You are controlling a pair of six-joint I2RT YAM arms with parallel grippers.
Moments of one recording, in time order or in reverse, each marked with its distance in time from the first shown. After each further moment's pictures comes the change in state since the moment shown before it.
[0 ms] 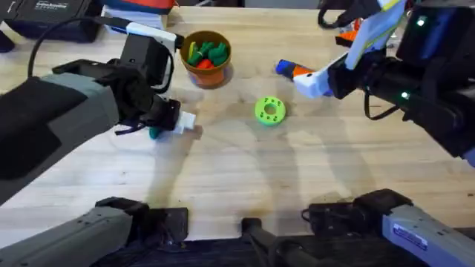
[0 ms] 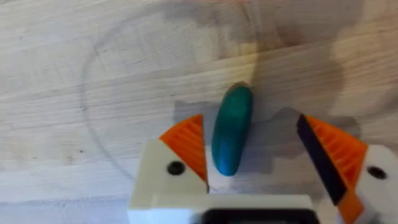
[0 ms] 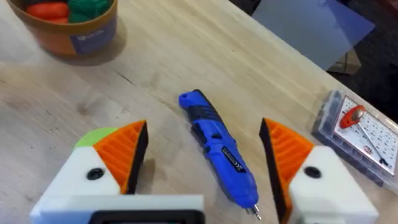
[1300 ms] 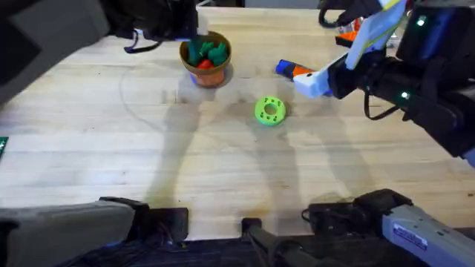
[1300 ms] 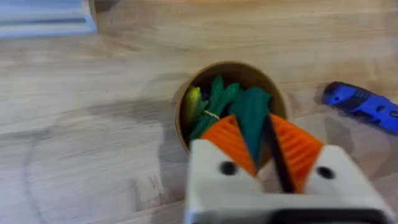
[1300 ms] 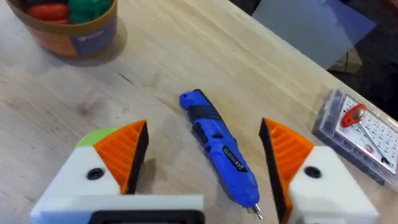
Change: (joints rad) left arm 0.005 0.199 0.497 0.155 0.305 -0.199; right arm 0.000 0.000 0.000 0.000 0.000 0.007
